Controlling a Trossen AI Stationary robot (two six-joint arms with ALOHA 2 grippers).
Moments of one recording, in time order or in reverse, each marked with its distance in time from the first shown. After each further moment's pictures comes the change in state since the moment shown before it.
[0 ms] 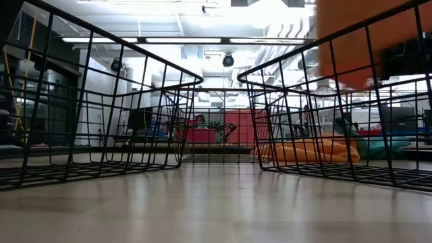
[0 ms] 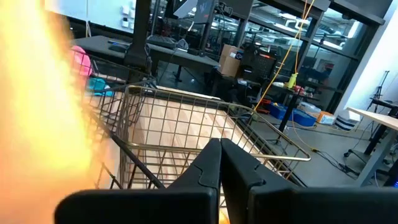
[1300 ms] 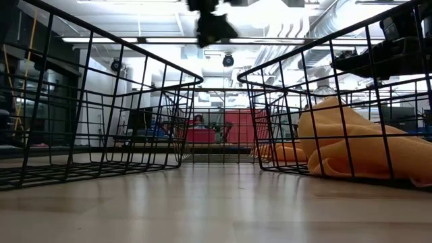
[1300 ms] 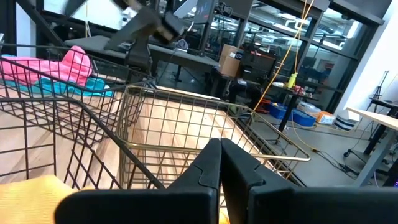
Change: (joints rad) left arm 0.151 -0.151 0.145 -1.521 0.002 0.191; right arm 0.000 0.000 0.000 0.000 0.000 0.000
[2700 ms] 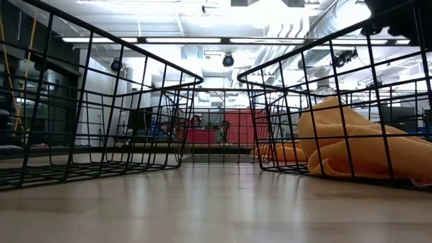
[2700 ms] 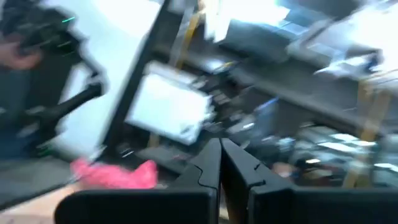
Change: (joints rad) left arm -0.147 -1.020 -0.672 0.521 -0.467 -0.156; right arm 0.035 0.013 0.000 0.450 -0.347 -0.030
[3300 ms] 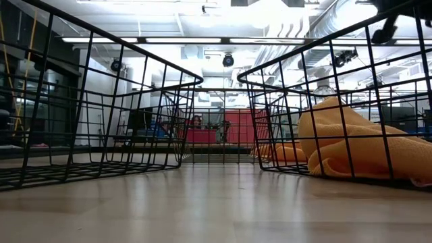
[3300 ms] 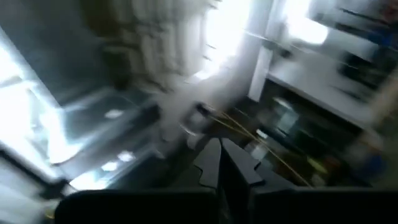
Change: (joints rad) left arm 0.000 0.021 0.000 0.005 -0.312 -0.049; right arm -0.002 0.130 0.165 0.353 0.820 0.836
